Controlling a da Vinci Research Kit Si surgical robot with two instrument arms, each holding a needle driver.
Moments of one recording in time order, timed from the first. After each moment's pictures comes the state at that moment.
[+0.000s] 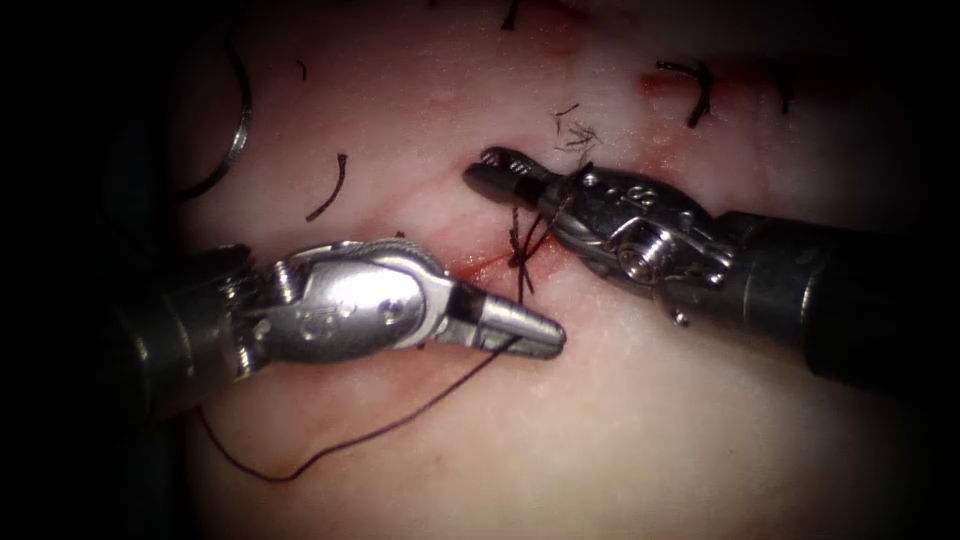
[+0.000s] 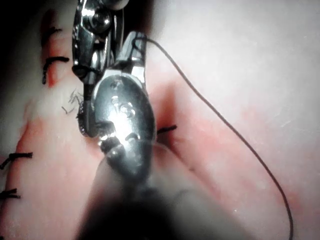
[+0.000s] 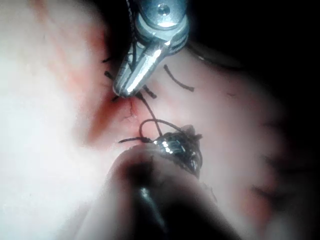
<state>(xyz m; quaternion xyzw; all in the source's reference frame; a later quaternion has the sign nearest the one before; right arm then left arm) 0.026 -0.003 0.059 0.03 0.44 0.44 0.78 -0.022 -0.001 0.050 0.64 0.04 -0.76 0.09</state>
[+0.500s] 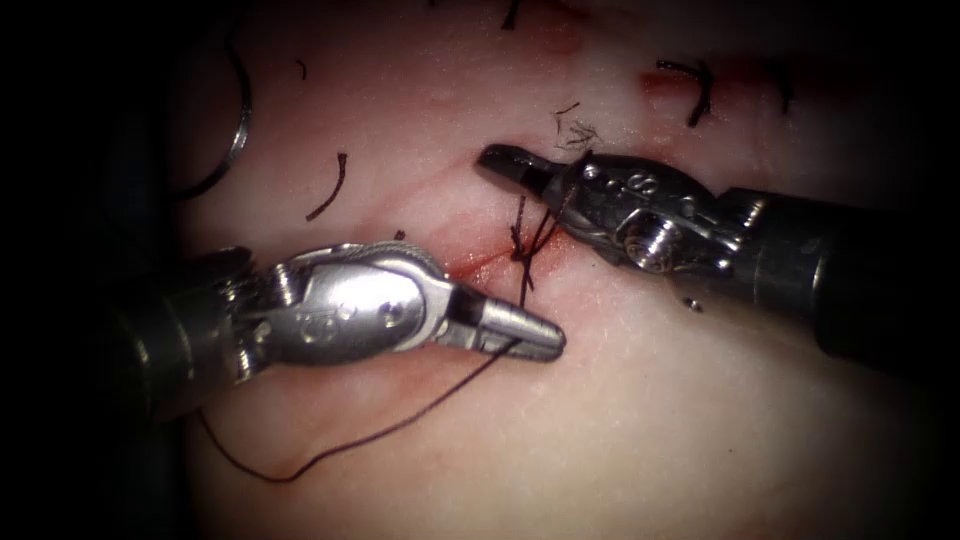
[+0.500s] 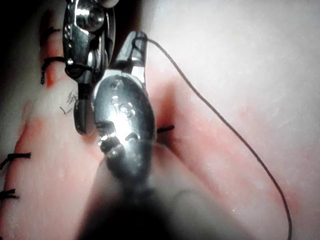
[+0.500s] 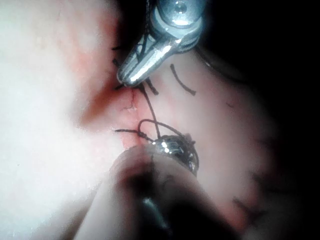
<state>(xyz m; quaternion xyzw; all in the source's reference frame) 0.026 -0.002 0.059 0.00 0.42 0.36 0.83 -0.022 -0.001 0.050 0.64 0.04 -0.76 0.09</state>
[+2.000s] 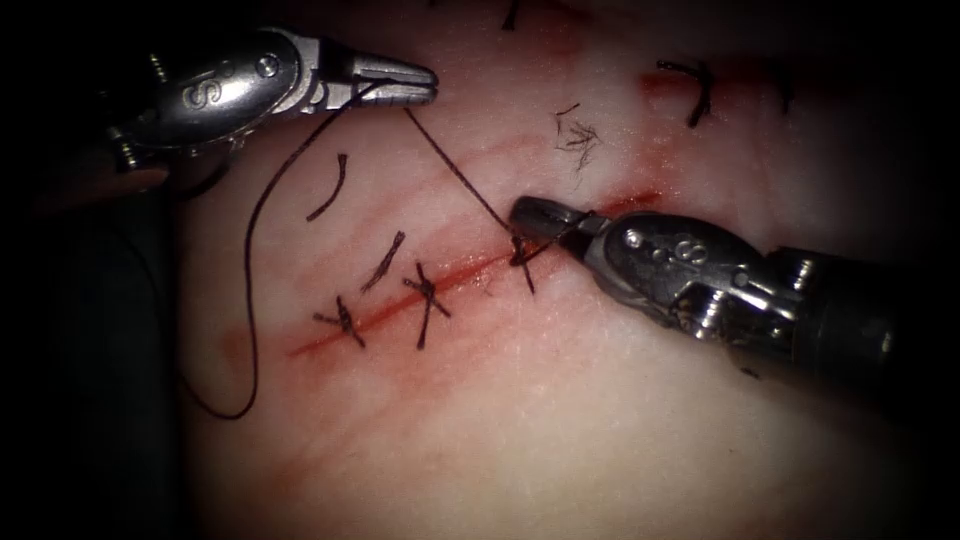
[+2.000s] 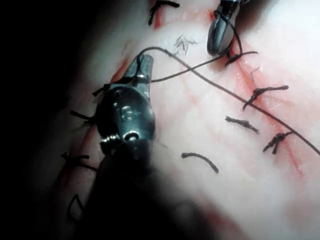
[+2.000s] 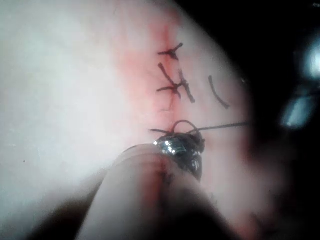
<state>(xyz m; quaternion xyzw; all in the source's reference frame) 0.024 -0.006 0.056 -0.06 0.47 0.29 0.83 -0.013 0.014 0.051 0.60 0.07 -0.80 -0.02</state>
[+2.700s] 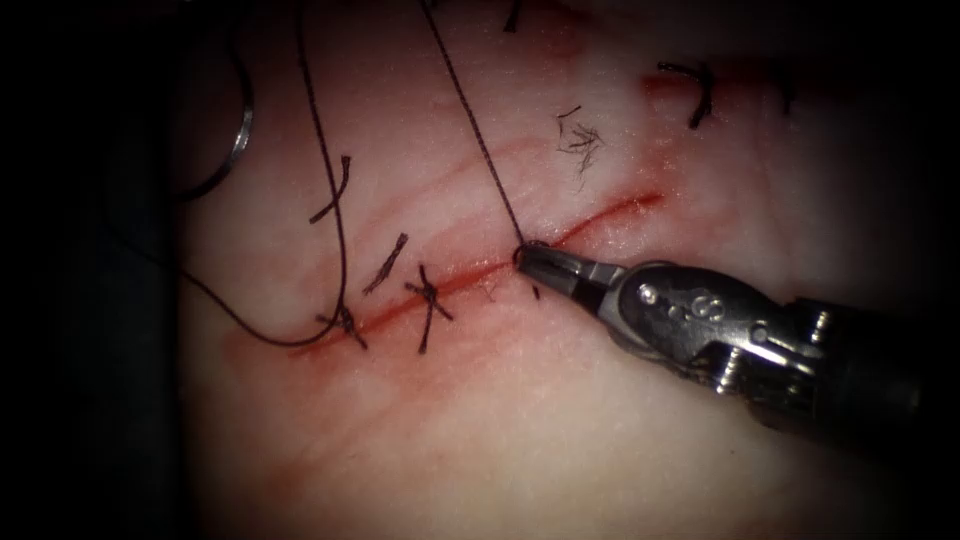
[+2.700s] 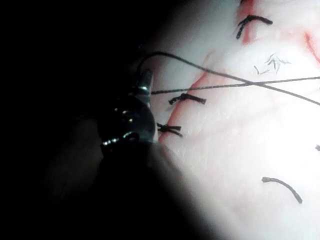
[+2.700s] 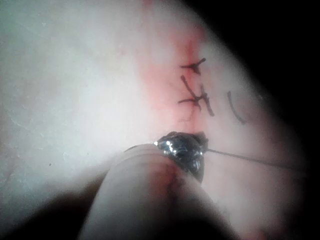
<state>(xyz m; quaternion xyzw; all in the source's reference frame) 0.023 -0.010 0.055 -0.07 0.48 0.26 0.83 -0.012 0.023 0.052 0.56 -0.02 -0.81 -0.16</state>
